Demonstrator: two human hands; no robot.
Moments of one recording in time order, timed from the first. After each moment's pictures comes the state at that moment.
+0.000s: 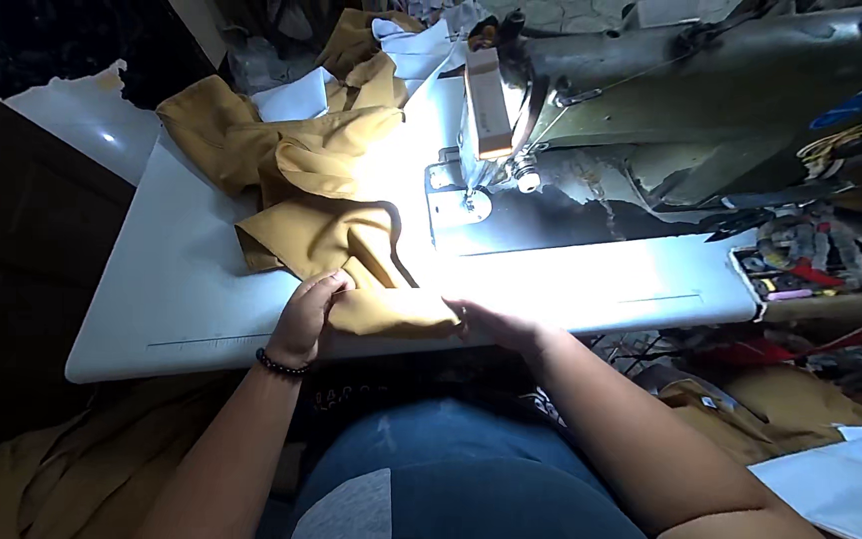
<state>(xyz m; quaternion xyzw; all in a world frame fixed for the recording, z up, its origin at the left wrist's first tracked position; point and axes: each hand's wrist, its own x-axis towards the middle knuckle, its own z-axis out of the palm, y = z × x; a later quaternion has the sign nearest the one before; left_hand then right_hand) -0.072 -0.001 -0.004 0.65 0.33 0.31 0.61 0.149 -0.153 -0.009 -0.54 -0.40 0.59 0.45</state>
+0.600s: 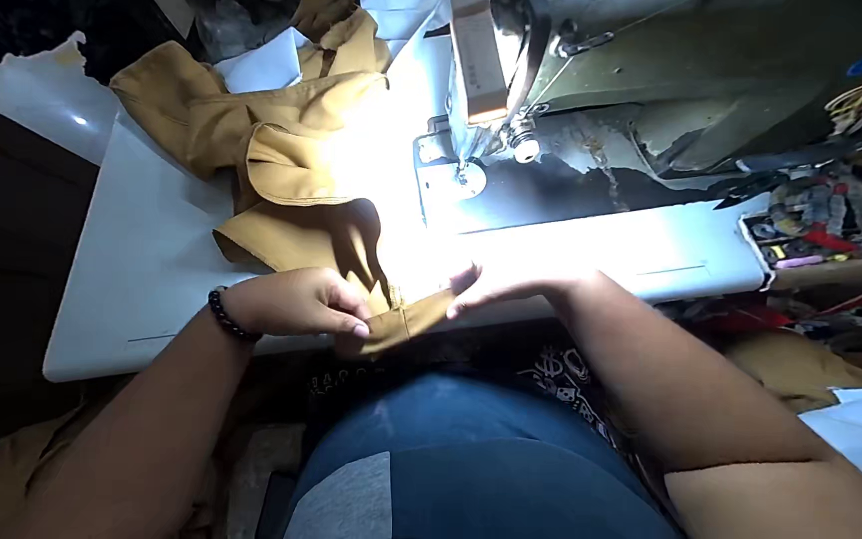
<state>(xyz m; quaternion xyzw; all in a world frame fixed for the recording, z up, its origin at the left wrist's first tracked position) -0.059 0.037 0.045 0.86 0.07 -0.11 0.50 0.185 -0.132 0.017 -0.55 -0.60 0.52 0.25</state>
